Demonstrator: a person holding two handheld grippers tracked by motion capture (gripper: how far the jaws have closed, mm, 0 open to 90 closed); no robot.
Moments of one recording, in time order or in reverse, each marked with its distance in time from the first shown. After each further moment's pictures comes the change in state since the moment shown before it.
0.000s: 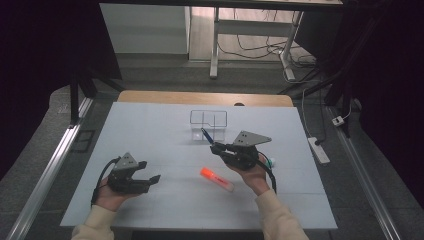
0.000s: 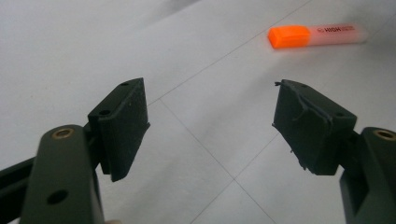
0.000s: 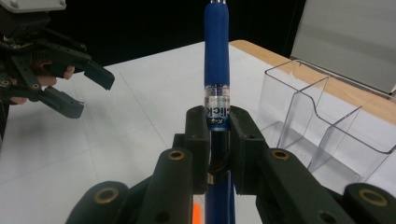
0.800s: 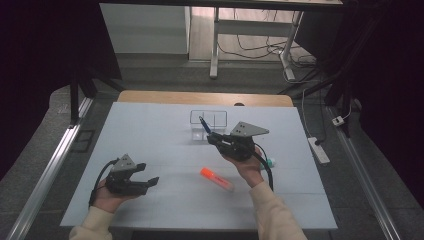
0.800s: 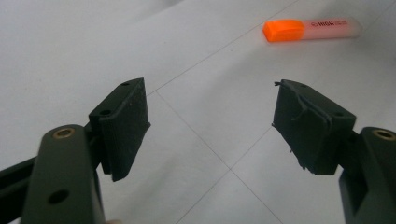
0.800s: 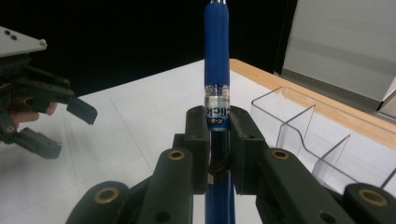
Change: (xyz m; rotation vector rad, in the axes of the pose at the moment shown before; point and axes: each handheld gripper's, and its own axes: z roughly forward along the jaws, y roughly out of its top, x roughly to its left) left arm 0.002 -0.005 -0.003 0.010 -0.021 -0.006; right arm -0.009 0.018 0.014 -0.058 -0.028 0.029
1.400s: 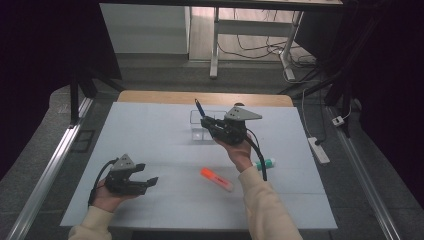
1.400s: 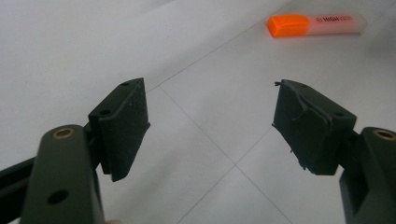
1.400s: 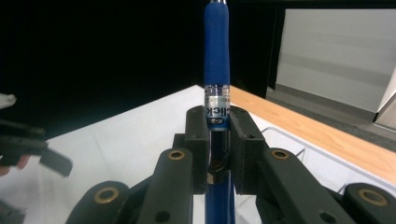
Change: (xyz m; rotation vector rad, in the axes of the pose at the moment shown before) left arm 0.005 -0.002 0.001 0.012 -0.005 -0.007; right arm -0.019 0.025 0.033 -0.077 -0.031 0.048
